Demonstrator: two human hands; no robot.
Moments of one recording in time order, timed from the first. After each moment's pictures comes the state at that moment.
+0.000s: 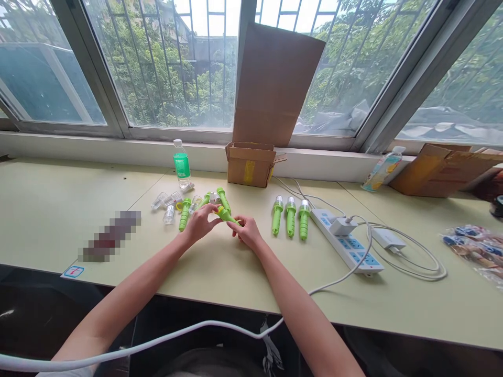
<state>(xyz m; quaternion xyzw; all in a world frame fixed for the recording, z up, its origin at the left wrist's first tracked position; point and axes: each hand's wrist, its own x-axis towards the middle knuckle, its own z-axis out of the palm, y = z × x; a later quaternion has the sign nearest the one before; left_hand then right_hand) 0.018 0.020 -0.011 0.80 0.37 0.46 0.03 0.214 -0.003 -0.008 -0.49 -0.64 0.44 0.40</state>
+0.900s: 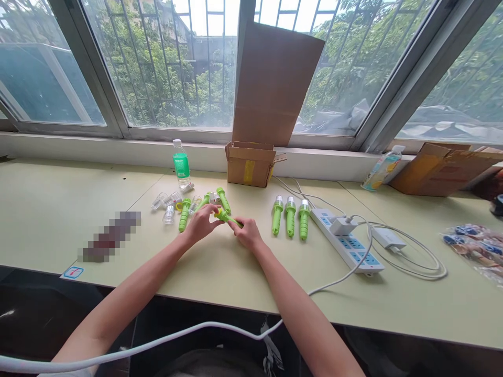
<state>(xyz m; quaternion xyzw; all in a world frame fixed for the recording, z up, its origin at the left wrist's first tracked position) 0.020 0.020 -0.012 0.81 0.38 0.44 0.03 0.213 -0.002 -0.011 -0.51 -0.73 0.25 0.38</state>
